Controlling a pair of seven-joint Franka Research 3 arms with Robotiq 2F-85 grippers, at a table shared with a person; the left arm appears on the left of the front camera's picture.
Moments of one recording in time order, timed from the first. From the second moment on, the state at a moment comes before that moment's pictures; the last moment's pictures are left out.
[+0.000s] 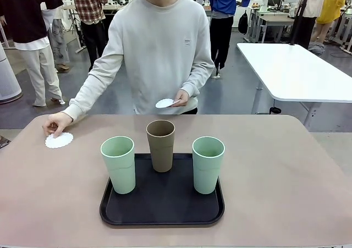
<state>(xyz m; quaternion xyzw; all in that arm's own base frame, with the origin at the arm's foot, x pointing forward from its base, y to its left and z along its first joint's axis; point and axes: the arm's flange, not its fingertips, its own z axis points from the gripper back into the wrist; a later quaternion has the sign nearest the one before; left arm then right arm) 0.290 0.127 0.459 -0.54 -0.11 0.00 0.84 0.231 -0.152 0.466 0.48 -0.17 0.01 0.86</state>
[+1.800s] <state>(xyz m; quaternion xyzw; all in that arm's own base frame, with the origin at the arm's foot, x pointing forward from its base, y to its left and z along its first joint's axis) 0.320 0.064 0.476 -0.42 -0.12 -0.25 0.86 0.231 -0.151 0.466 0.48 -0.16 0.01 0.86</state>
